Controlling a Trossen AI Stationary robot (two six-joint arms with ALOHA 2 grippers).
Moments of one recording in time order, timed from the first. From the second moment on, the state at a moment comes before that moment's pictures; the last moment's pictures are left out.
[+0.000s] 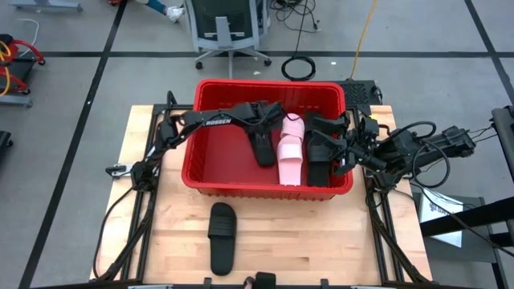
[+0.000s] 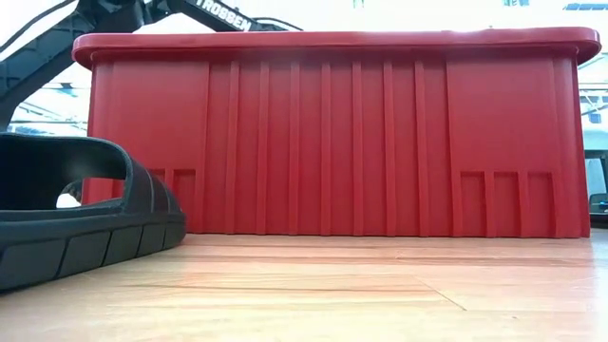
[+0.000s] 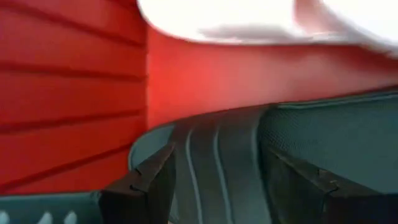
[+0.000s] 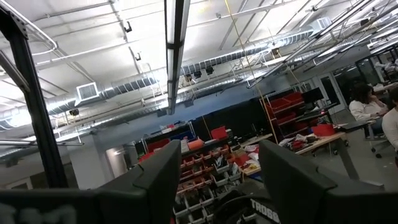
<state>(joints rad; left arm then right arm) 0.37 2.23 1.90 -0.80 -0.29 0.48 0.29 1.01 0.97 0.58 0.55 0.12</state>
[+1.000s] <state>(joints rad) 0.33 2.23 1.90 -0.76 -0.27 0.46 0.29 1.01 0.97 0.57 0.55 0.12</state>
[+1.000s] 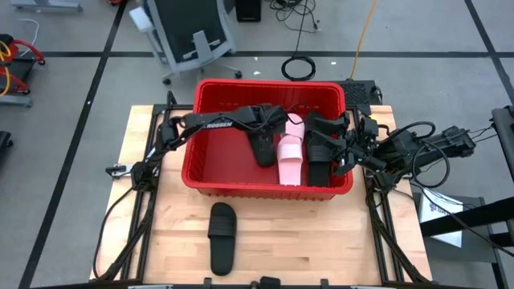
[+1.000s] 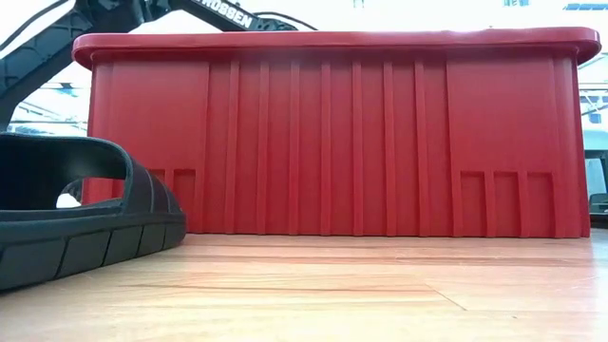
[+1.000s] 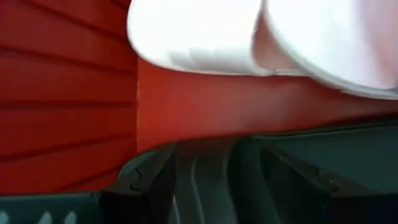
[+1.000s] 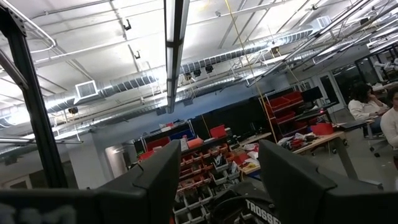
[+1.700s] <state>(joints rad) 0.35 2.23 1.90 -0.66 -0.23 0.54 0.29 1.01 0.97 0.57 0.55 0.13</state>
